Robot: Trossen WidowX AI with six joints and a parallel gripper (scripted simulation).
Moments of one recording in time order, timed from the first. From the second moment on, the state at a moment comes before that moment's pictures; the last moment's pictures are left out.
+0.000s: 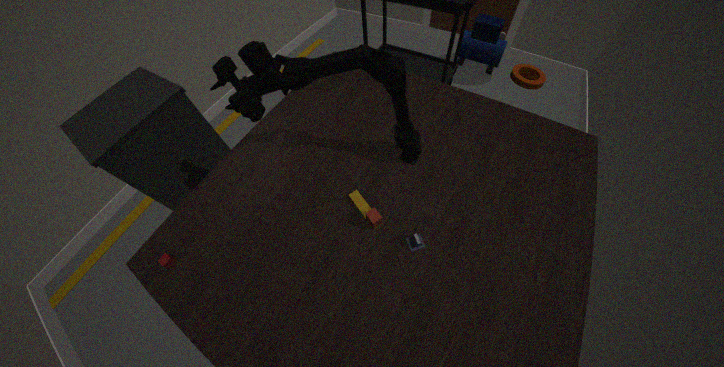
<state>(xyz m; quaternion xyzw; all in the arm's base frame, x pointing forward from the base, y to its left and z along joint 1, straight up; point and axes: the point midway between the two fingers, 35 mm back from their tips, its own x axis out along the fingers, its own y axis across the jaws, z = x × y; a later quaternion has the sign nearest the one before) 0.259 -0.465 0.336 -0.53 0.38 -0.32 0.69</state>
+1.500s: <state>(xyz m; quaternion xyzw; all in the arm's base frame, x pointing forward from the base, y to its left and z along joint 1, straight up) 0.350 -0.291 0.235 0.09 0.35 -0.29 0.89</state>
